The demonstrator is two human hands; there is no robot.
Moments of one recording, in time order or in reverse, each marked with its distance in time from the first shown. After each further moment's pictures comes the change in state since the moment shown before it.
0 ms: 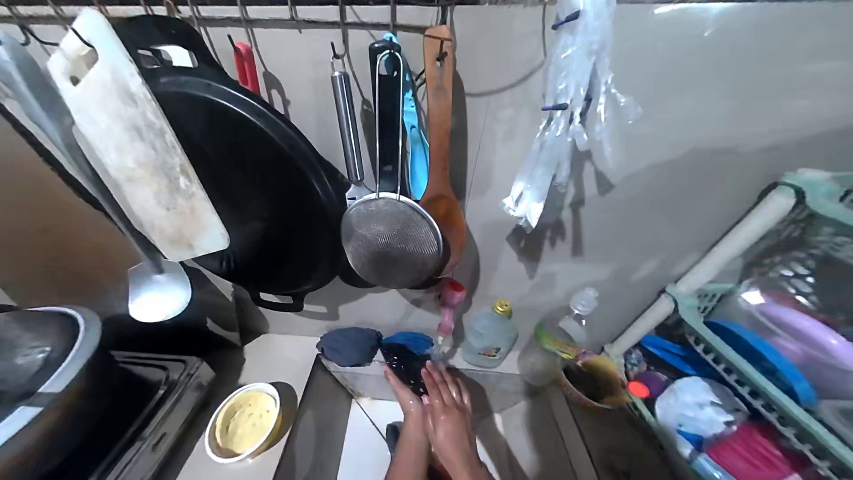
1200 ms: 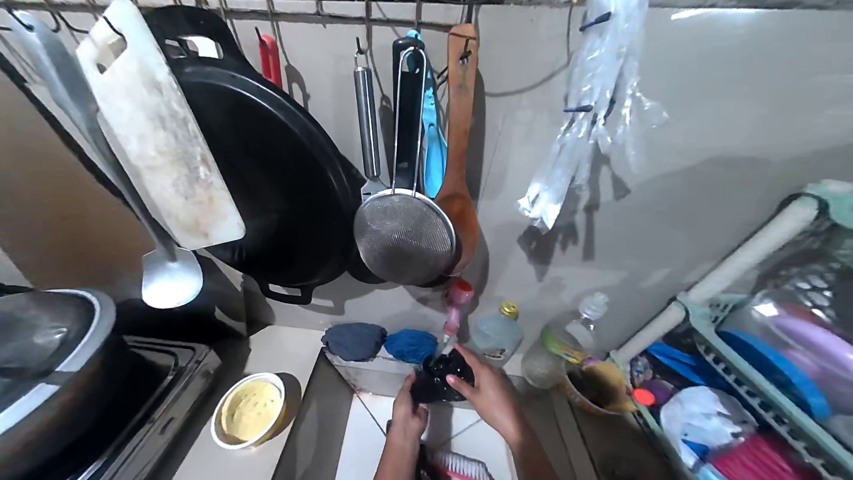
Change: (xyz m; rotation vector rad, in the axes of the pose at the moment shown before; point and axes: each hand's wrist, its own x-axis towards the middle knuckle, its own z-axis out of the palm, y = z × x) left_hand 0.011 -0.004 -0.034 -0.024 0.168 -0.554; right_hand 0.071 0.021 -0.093 0.295 -0.560 0.376
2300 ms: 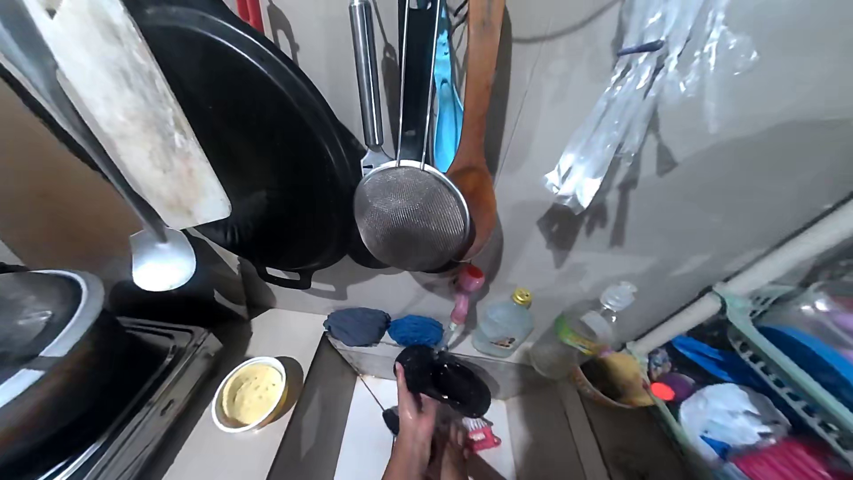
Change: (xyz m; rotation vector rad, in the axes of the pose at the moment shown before) left_hand -0.013 -0.012 -0.006 -0.242 -0.134 0.105; right_hand -0.031 0.137 0.205 -0.204 -0.233 0.391
